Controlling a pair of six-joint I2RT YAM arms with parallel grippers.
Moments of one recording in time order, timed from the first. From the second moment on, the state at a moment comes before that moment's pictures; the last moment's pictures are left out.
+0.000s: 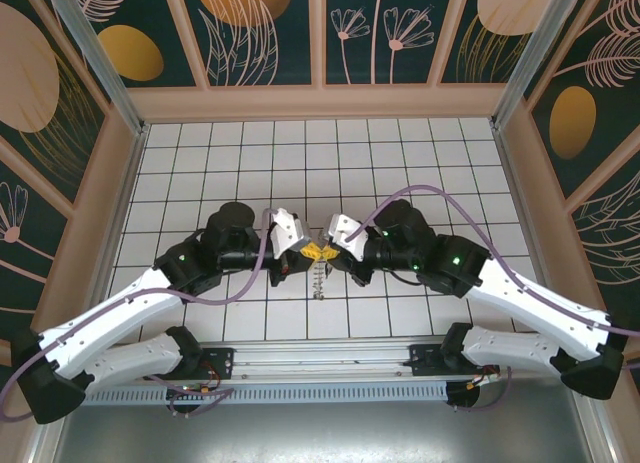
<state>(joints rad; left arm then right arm) -0.86 0.99 0.86 -0.31 0.51 0.11 1.03 1.01 1.03 -0.57 -0.22 -0.24</state>
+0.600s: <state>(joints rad) -0.88 0.89 0.76 0.04 0.69 -0.05 1.04 0.76 0.84 -0.26 -0.30 -0.13</state>
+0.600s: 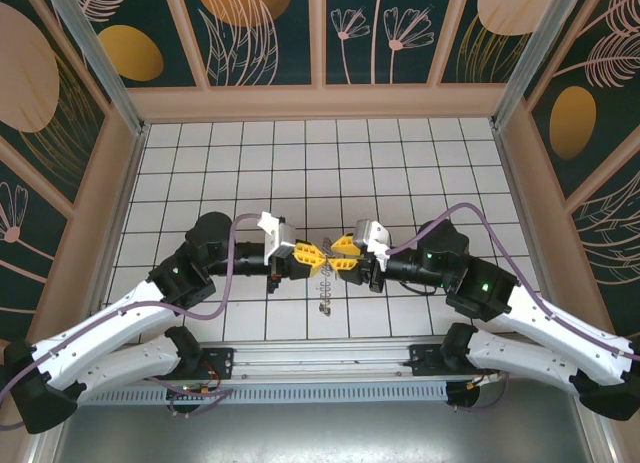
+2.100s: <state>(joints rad) -0.87 1.06 0.94 -0.36 0.57 0.20 1.05 0.94 1.01 -0.58 -0.17 -0.24</state>
